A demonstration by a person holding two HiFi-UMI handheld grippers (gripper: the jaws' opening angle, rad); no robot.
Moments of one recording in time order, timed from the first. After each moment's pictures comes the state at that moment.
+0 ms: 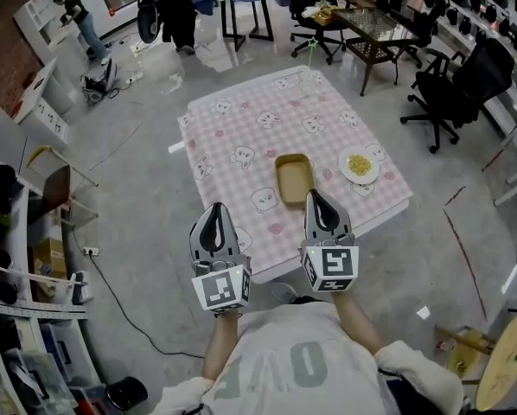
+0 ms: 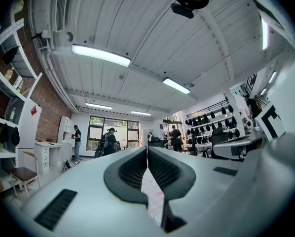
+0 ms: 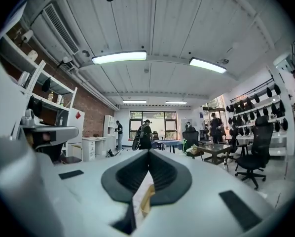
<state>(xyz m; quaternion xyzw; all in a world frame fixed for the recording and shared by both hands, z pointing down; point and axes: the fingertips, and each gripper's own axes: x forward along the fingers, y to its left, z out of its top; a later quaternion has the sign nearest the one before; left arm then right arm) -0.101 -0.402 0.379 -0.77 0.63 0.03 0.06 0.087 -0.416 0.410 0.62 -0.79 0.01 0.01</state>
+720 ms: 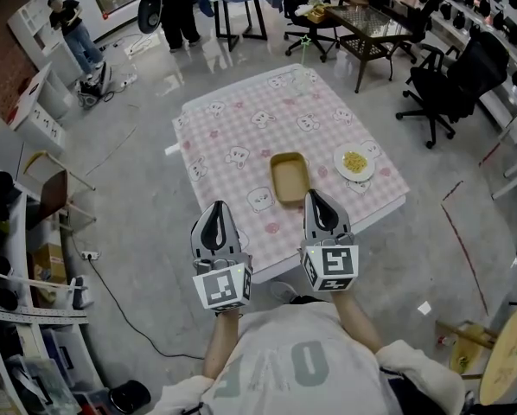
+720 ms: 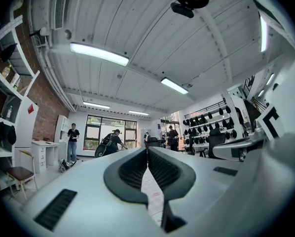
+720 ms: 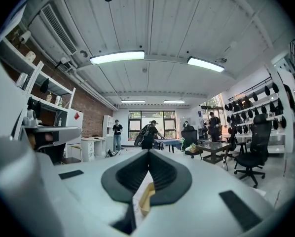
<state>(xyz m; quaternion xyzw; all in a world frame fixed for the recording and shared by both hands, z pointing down) -0.087 -0.405 0.380 -0.78 0.62 0.03 0.06 0.095 -0.413 0.414 0.62 -0.78 0.02 0.01</state>
